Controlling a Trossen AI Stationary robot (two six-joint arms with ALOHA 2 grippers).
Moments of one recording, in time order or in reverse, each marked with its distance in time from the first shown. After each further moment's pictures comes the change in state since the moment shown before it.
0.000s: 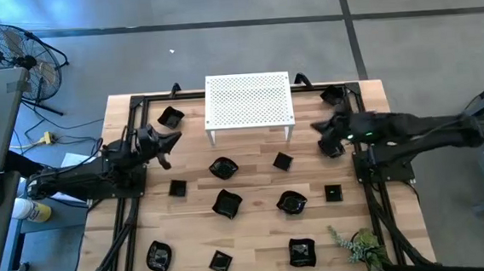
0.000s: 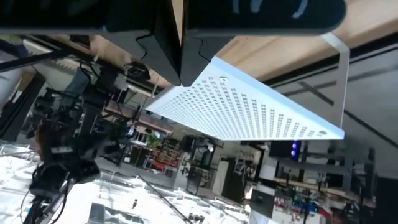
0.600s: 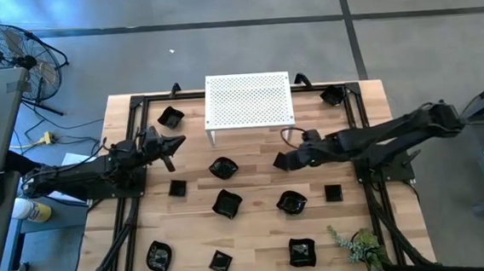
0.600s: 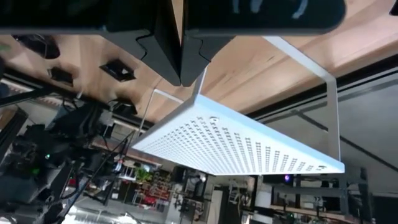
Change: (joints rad) left arm 0.000 0.090 0.000 -0.055 0.002 0.023; right arm 0.063 0.531 0.018 -0.030 -0.178 0.730
